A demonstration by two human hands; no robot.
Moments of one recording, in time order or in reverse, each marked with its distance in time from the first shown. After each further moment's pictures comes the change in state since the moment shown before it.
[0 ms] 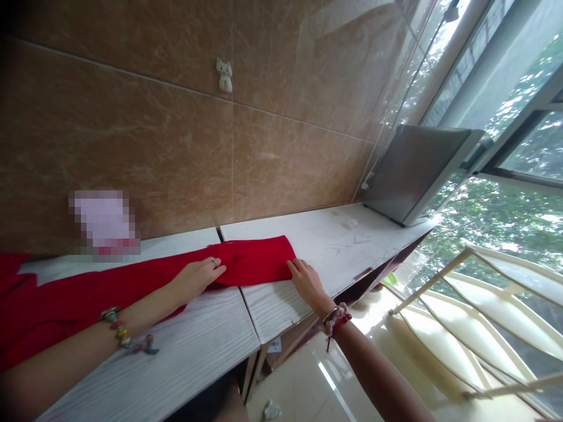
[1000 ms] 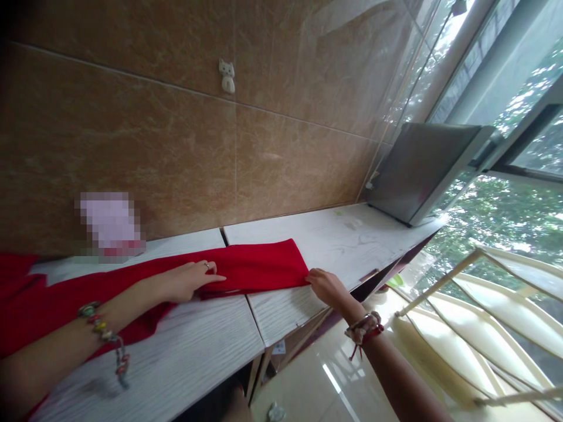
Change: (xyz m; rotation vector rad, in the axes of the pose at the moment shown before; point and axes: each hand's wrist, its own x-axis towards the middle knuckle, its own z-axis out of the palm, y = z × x) left_hand -0.012 -0.033 0.007 -0.116 -0.252 0.146; right_hand -0.025 0.035 -0.020 0.060 -0.128 -0.159
